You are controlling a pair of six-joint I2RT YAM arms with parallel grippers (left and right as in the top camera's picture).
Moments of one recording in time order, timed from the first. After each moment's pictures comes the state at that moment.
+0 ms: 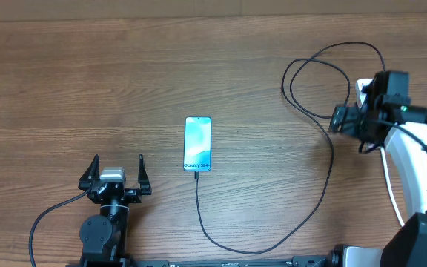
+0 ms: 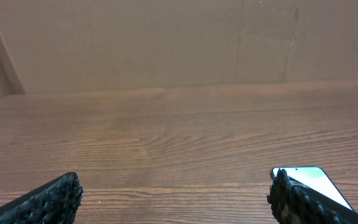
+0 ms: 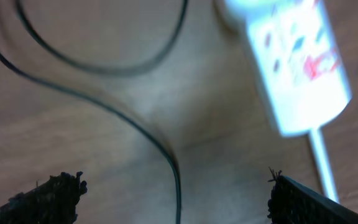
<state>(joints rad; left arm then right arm) -0.06 0.01 0.01 -0.07 -0.08 0.03 -0.17 1.51 1.08 -0.83 0.01 0.14</state>
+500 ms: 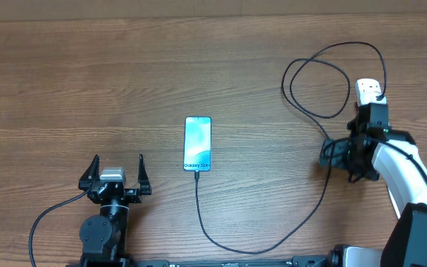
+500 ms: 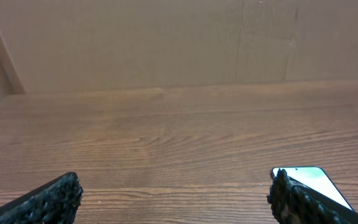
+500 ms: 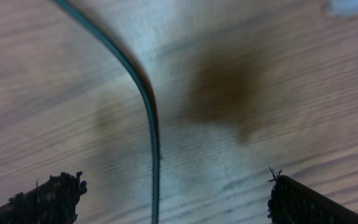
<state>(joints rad) -0.06 0.01 0.01 -0.07 -0.08 0.03 -0.17 1.51 0.83 -0.77 0.01 0.14</state>
